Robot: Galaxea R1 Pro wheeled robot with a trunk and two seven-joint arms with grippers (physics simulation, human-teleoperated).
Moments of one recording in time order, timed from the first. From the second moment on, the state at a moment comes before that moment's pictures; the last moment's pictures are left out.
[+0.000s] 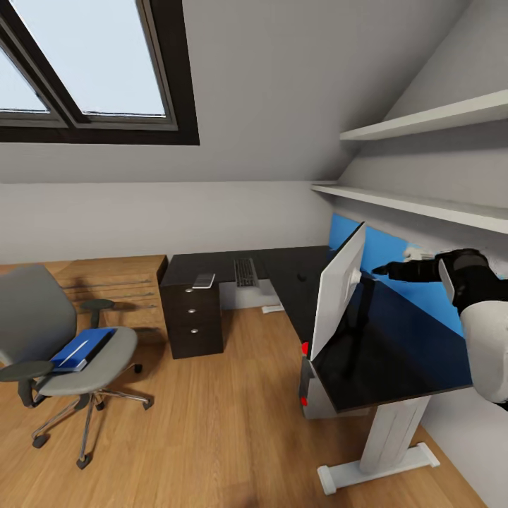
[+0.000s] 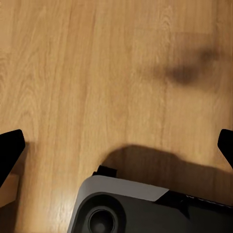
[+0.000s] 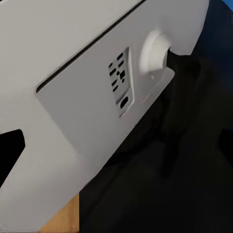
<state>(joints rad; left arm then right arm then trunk) 0.06 -0.04 0.07 -0.28 0.14 -0.43 0.08 -1.27 -0.34 -0.25 -0.54 0.31 0.74 0.61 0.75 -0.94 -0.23</state>
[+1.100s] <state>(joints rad) 0.06 -0.04 0.07 -0.33 0.13 -0.46 0.10 -1.11 -0.35 -0.35 -0.41 0.19 0.50 0.61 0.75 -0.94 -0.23</state>
